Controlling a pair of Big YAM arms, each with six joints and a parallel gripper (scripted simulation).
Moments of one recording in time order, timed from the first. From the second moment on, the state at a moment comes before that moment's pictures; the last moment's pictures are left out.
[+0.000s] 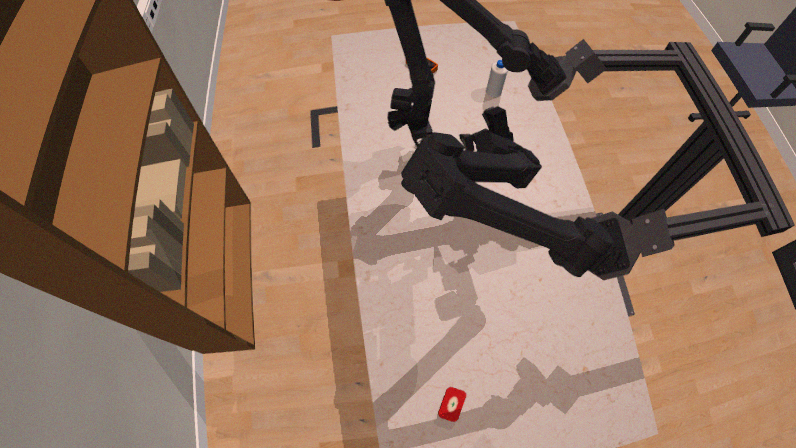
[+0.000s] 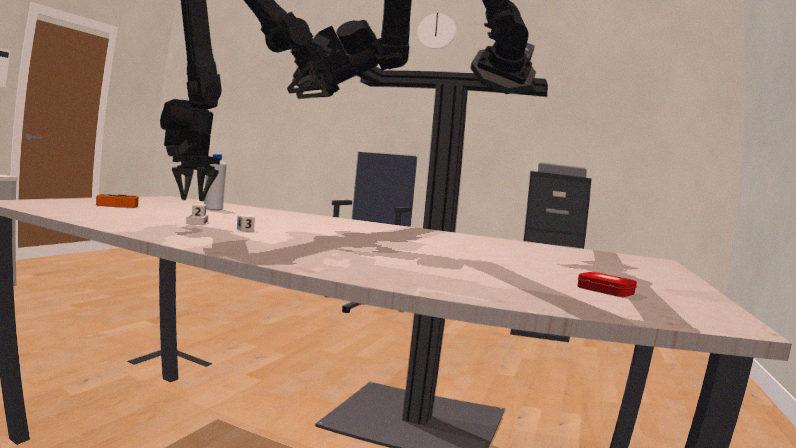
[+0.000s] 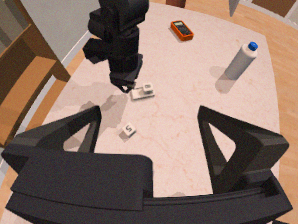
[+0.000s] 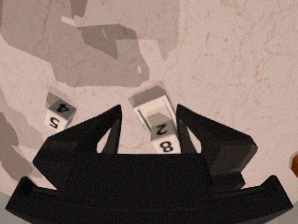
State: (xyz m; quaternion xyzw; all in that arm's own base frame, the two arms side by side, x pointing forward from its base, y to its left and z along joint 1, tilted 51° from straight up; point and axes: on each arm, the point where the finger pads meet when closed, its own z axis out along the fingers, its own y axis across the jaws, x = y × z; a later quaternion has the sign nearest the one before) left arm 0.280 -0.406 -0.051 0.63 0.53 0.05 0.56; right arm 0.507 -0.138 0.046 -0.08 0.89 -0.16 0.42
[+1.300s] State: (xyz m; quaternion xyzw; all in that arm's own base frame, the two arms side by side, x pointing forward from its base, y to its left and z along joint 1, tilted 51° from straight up) left arm 0.280 -0.406 -0.051 0.63 0.53 0.05 0.56; right arm 0.482 -0.174 0.005 -0.25 0.87 -0.26 0.34
